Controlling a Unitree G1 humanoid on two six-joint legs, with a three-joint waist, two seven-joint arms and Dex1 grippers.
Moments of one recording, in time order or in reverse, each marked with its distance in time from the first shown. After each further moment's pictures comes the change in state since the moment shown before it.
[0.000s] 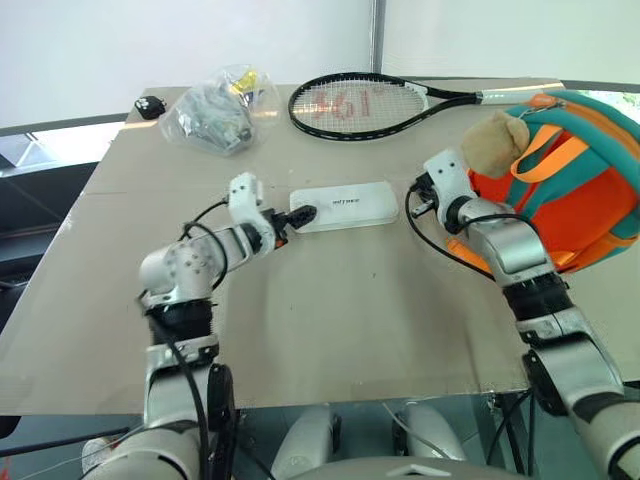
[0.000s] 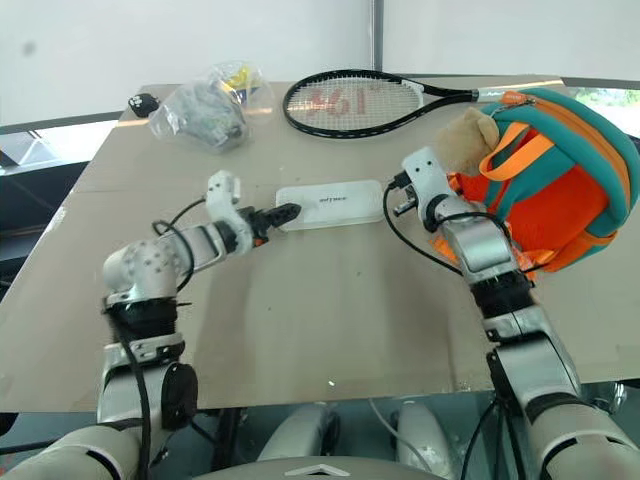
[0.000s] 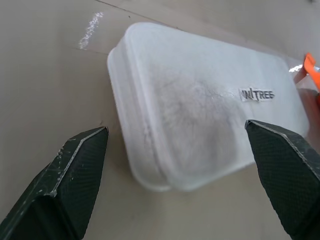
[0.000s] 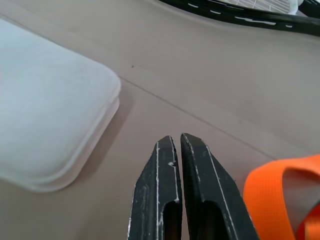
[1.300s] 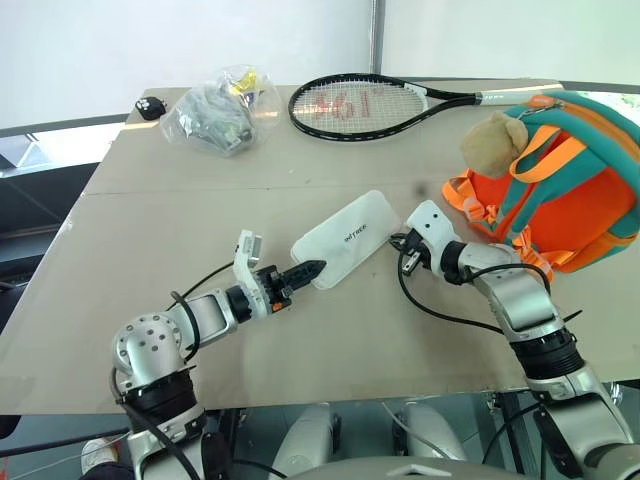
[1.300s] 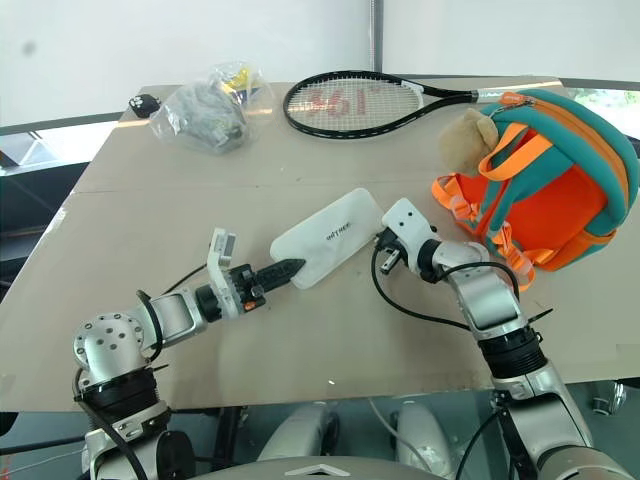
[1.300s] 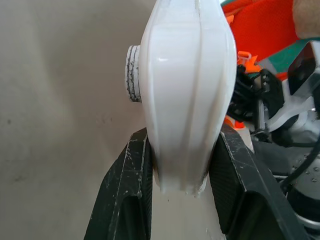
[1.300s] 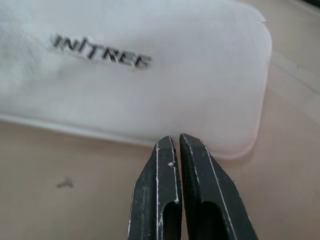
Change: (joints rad) left arm 0.420 -0.078 0.235 -0.473 -0.421 0.410 -0.085; right arm 0.363 -0.044 0.013 -0.548 -0.010 0.051 0.373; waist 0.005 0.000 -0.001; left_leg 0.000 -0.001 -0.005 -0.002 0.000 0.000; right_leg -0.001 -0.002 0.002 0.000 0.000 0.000
